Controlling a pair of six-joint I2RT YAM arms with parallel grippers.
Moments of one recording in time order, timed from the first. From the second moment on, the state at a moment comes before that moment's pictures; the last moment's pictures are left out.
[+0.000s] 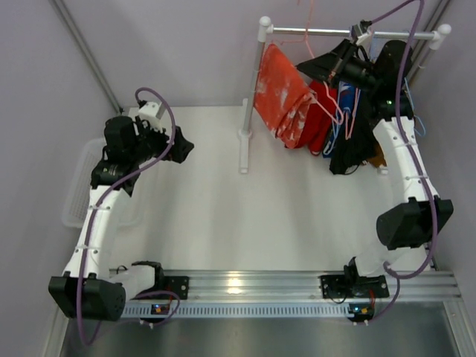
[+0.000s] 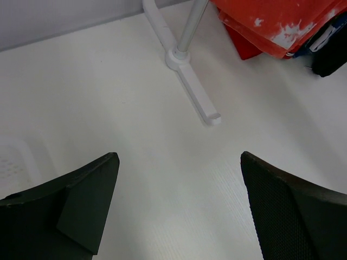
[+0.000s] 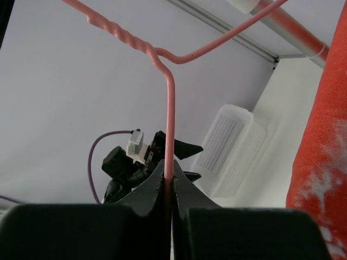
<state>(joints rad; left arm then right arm) -0.05 1.13 1.19 -0.44 0.47 0.00 0.09 1.66 1.86 -0.05 -0.90 1.16</state>
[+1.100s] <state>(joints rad) -1.08 1.54 1.18 0.33 -0.36 0.21 0.29 1.18 1.60 -0.49 -0.27 1.04</state>
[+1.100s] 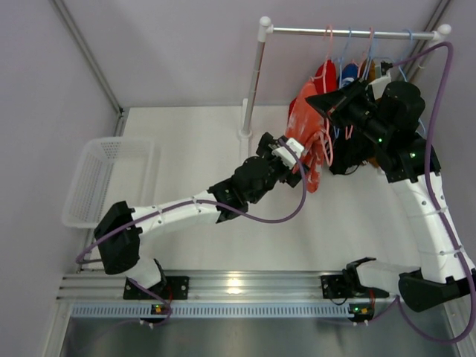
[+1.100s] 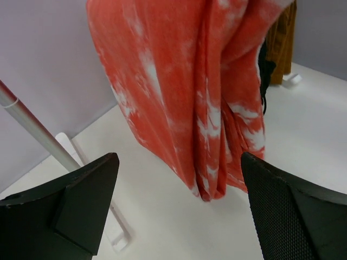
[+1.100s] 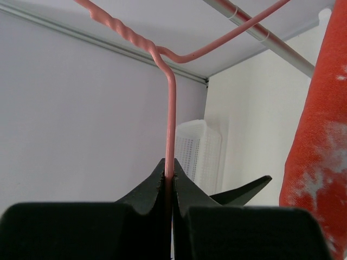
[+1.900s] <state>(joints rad) -1.00 1.74 1.35 0.54 -0.45 0.17 0.30 1.19 1.61 -0.50 -0.26 1.05</state>
